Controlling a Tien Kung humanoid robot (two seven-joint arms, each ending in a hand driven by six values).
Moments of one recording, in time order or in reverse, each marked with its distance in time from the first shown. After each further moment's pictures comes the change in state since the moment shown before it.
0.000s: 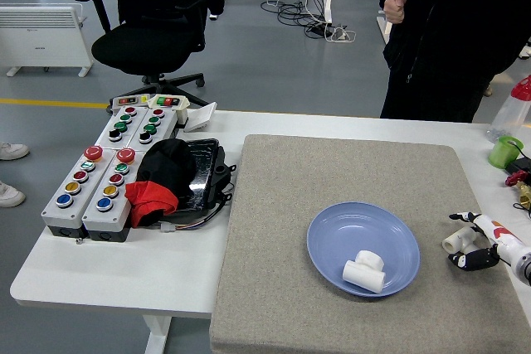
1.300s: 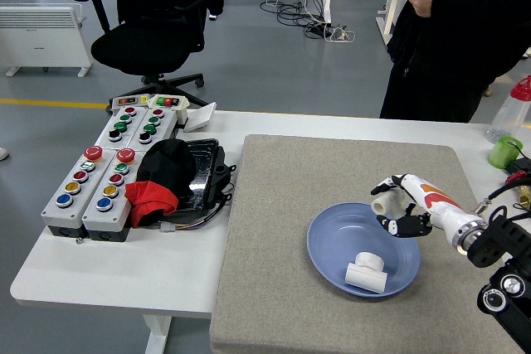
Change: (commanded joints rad) left arm 0.003 0.000 0.004 -0.001 0.000 -0.004 0.001; right arm 0.133 0.018 -0.290 0.238 0.017 -0.097 0.049
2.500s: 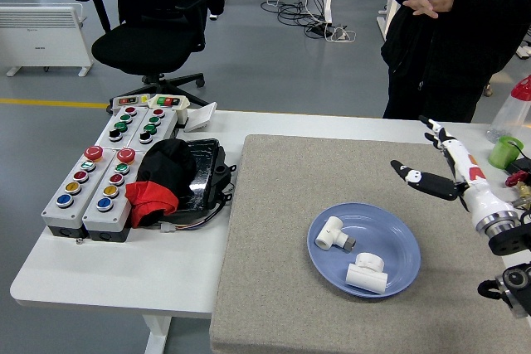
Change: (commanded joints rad) left arm -0.001 0.001 0.010 0.001 -0.017 0.004 -0.004; right arm -0.094 0.027 0.253 -0.095 0.426 -0.297 0.311
